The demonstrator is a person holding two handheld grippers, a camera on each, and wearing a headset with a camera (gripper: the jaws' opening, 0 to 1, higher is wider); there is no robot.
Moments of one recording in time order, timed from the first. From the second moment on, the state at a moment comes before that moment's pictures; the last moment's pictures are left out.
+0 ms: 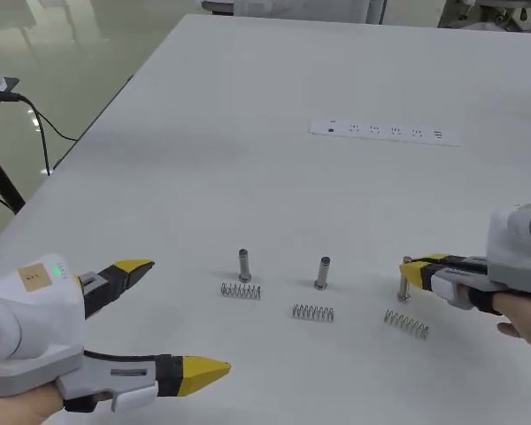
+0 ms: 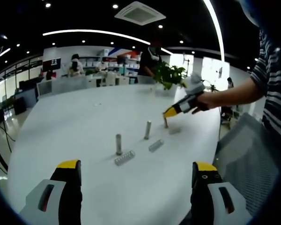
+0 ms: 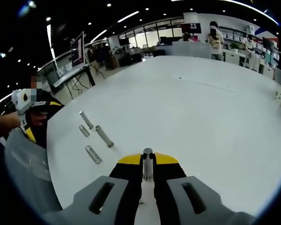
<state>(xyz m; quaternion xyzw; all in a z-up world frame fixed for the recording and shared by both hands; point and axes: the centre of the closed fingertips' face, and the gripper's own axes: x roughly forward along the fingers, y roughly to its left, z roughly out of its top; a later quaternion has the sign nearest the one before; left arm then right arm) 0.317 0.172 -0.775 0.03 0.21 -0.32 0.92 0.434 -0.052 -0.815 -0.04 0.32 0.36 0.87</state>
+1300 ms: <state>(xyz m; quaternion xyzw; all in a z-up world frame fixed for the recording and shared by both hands) 0.317 0.168 -0.775 0.04 0.21 -0.34 0.92 0.417 -0.062 -0.816 -0.07 0.31 0.38 0.87</state>
